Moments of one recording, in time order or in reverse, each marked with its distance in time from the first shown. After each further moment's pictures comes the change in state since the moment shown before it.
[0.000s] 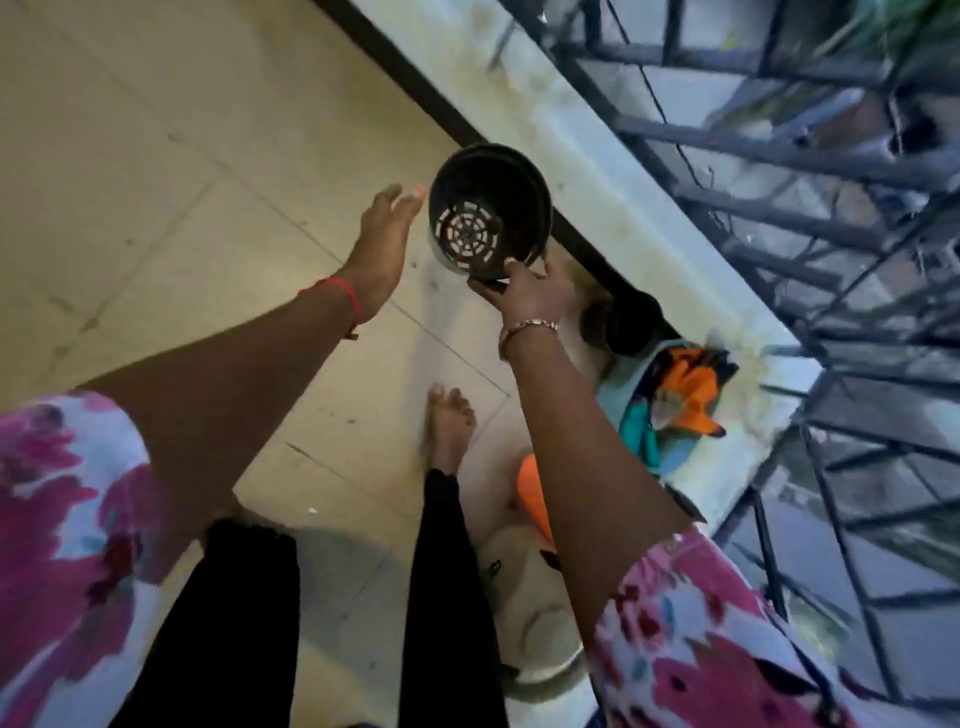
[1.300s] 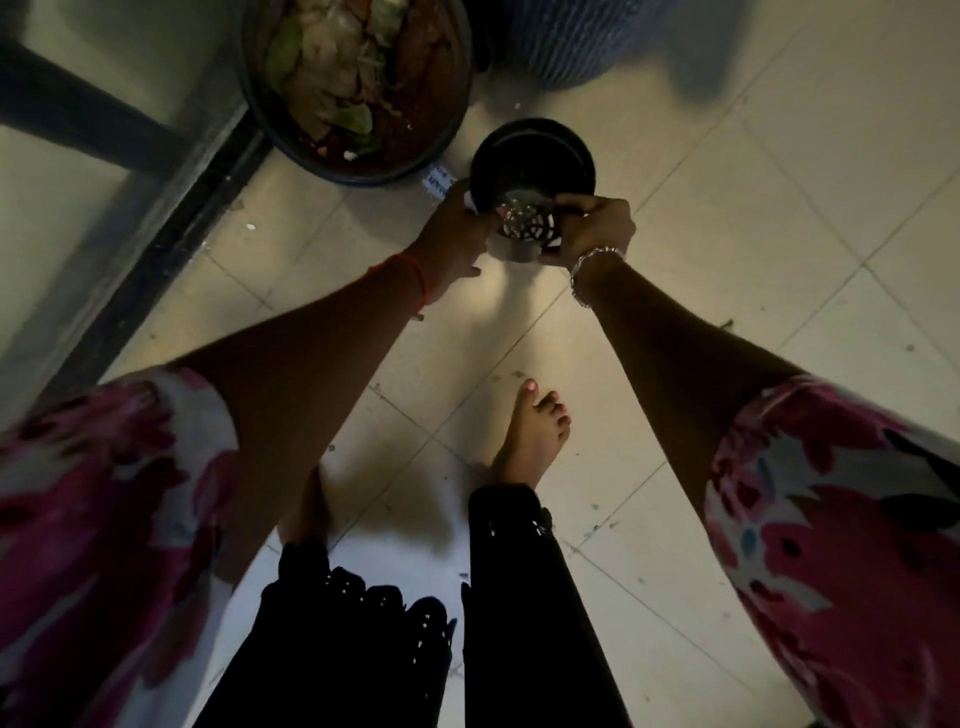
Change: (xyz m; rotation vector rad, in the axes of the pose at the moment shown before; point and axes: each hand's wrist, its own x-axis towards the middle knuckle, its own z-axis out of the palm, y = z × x) left_hand -0.133 -0.366 -0.776 -1.075 0.968 -0.275; right_hand -0.447 0.562 0.667 -1.815 -1.302 -0.568
